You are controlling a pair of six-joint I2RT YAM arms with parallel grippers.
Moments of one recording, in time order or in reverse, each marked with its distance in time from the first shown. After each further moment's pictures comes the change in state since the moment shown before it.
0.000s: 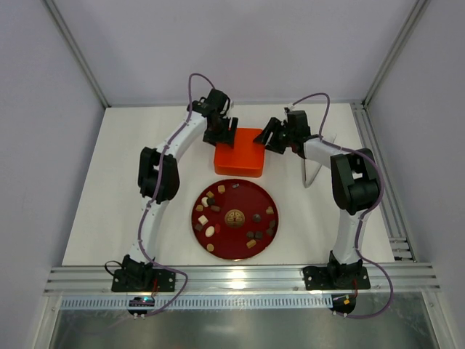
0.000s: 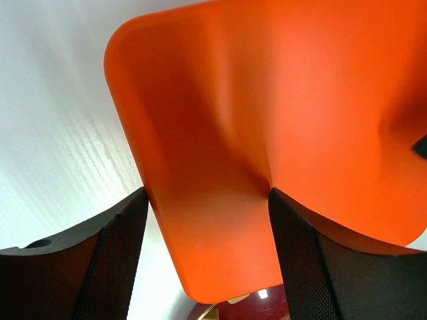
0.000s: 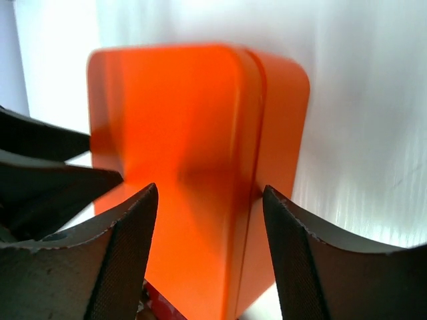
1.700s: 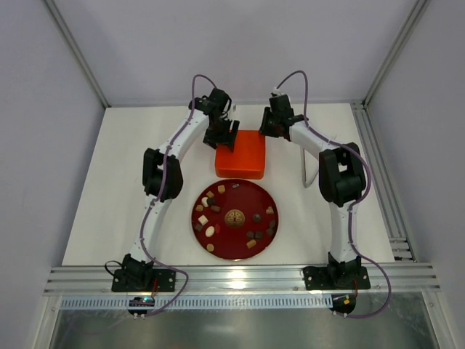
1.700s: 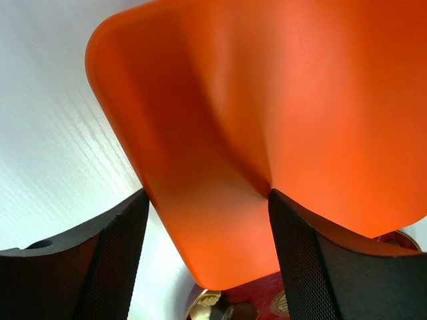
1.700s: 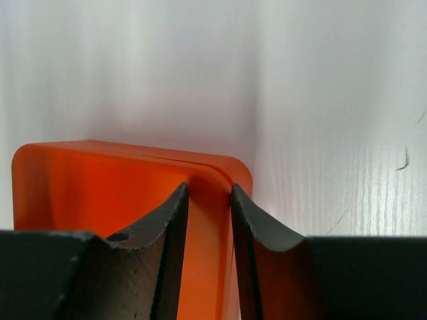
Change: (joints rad) left arm -0.002 0.080 0.159 -0.180 0.039 0.048; right arm 0.071 0.180 0.438 -0.346 0.373 -0.243
